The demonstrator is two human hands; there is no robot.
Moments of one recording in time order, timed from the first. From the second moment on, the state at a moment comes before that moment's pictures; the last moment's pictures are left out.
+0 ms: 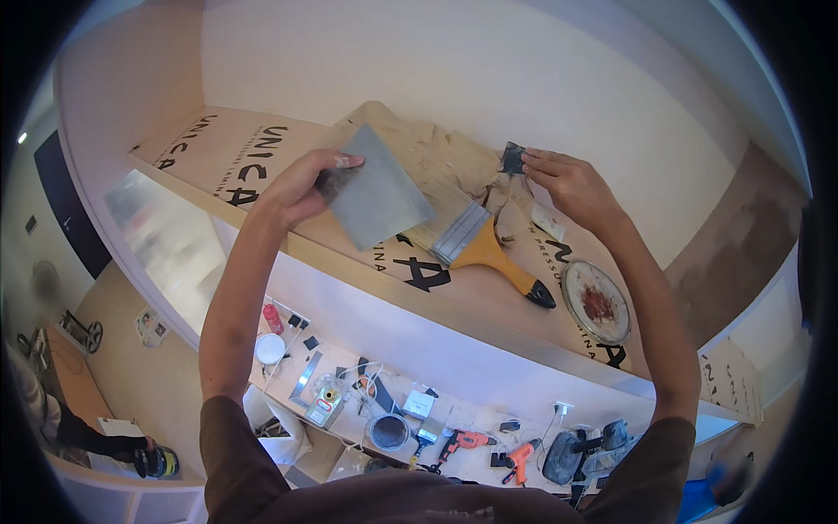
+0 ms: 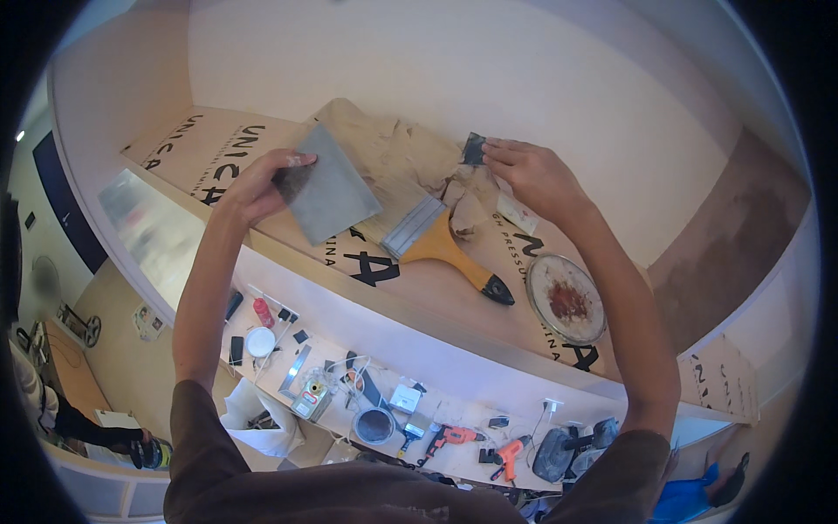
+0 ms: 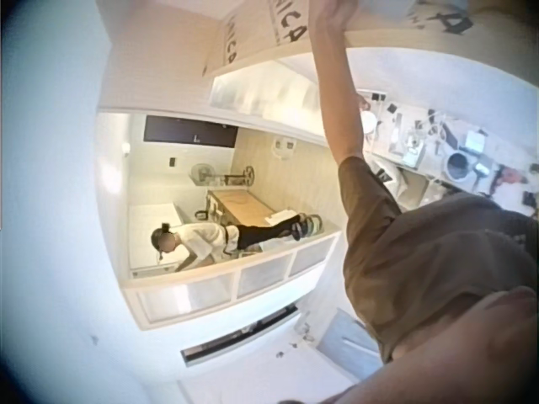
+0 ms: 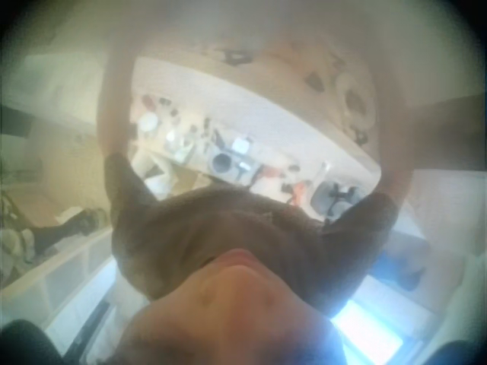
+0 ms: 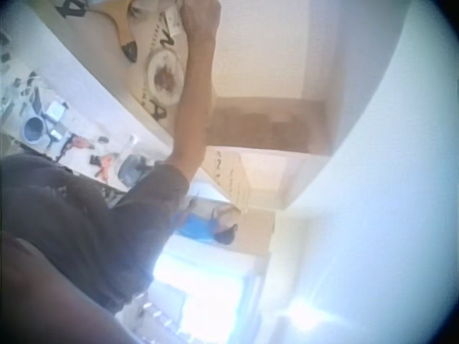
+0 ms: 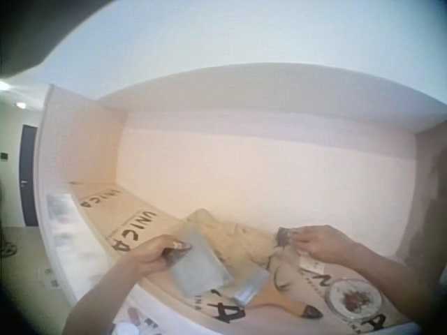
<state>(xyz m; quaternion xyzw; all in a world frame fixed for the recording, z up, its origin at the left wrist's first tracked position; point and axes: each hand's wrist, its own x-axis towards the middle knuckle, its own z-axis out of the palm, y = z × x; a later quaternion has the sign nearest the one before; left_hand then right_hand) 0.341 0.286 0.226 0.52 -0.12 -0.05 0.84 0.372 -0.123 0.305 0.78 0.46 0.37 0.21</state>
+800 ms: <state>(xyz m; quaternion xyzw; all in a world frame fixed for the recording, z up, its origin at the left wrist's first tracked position) 0.341 0.282 0.216 0.56 -0.12 -0.03 0.82 0.455 -0.085 0.372 0.94 0.23 -0.03 -0.23</state>
